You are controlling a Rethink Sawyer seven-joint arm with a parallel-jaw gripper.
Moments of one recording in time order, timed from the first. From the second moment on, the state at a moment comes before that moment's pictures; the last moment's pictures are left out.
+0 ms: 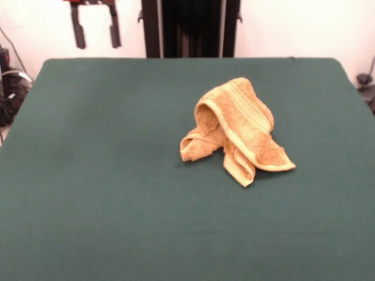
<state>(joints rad) -0.90 -0.94 0.51 2.04 -0.31 0.28 1.57</state>
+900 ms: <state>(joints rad) -0.59 -0.85 0.48 1.99 -0.31 0.13 1.57</state>
